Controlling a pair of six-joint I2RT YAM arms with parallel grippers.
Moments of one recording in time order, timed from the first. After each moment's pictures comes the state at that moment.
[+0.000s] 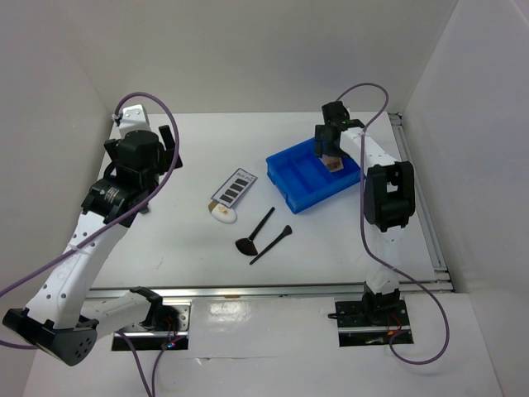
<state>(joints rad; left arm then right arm) -0.37 1.08 1.33 -0.68 -0.63 -0.35 0.19 2.12 1.78 -0.64 0.33 0.23</state>
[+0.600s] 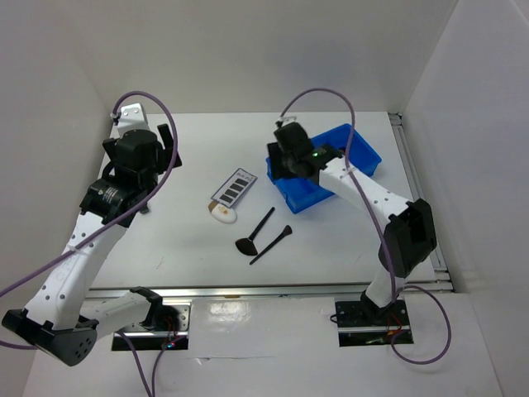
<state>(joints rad) -0.37 1.08 1.35 -0.68 -0.63 -0.35 0.60 1.68 1.51 -0.61 0.24 0.32</state>
